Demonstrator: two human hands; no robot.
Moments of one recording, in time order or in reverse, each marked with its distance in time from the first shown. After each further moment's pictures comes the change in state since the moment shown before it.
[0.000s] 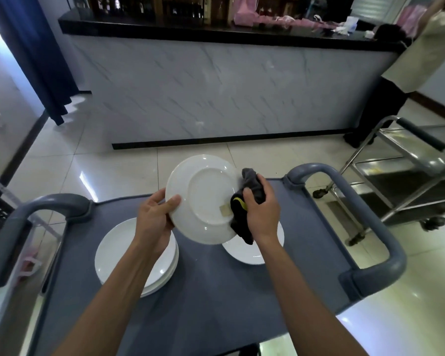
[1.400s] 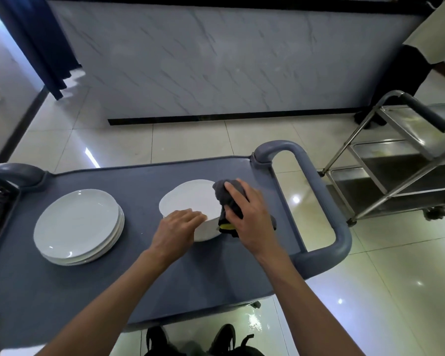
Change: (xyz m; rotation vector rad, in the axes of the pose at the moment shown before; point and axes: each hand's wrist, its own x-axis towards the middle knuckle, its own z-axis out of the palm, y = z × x) left_hand -0.033 -0.181 0.102 1.662 -0.309 0.935; right_hand 0.021 0.082 -0.166 -0.530 -0.347 -0.536
